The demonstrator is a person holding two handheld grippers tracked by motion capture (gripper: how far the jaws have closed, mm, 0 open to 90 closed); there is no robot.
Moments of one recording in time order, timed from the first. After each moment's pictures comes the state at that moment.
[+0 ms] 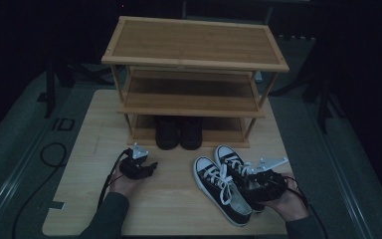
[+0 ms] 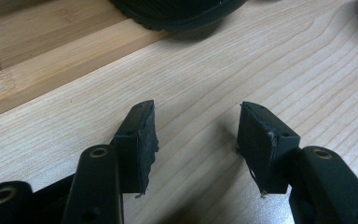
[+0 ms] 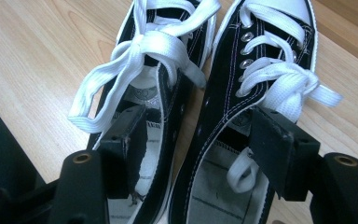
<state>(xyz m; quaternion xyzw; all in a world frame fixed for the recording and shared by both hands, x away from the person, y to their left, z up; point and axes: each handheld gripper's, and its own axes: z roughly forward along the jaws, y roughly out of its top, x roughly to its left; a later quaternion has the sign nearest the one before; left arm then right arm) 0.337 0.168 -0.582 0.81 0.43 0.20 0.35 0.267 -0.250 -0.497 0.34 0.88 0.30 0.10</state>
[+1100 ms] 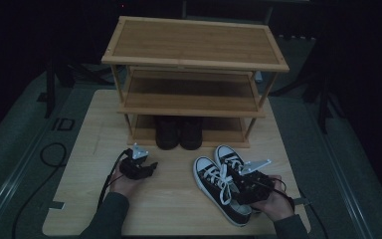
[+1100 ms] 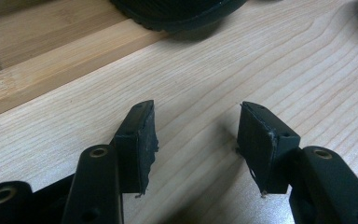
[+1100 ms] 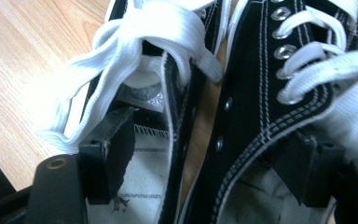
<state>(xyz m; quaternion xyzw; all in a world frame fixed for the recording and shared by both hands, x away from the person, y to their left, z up) 0.336 0.168 -0.582 0.81 0.43 0.20 0.35 0.276 -0.226 -0.524 0.35 0.89 0.27 0.10</state>
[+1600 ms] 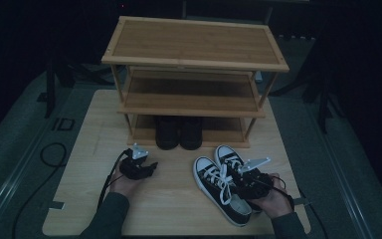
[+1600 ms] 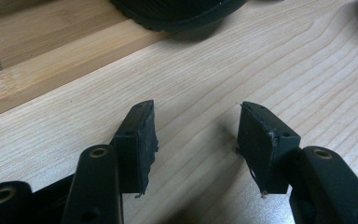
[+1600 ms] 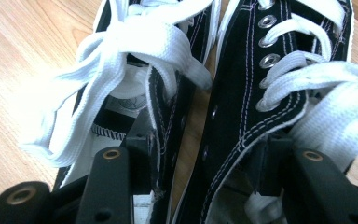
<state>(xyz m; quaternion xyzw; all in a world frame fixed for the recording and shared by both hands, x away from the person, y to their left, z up) 0.336 0.168 -0.583 0.81 0.43 0.20 0.35 0.282 -0.225 -0.524 0.36 0.89 0.26 0.11</state>
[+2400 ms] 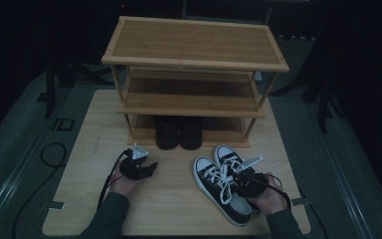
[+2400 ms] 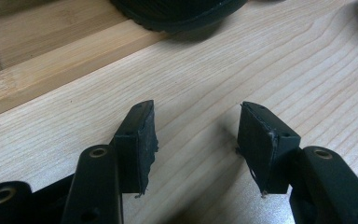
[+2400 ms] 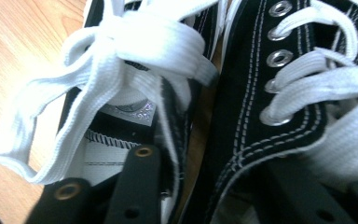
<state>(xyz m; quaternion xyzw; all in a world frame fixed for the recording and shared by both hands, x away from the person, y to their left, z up) 0.336 0.168 -0.583 0.81 0.43 0.20 0.35 0.289 -0.215 -0.533 0.36 0.90 0.24 0.10</state>
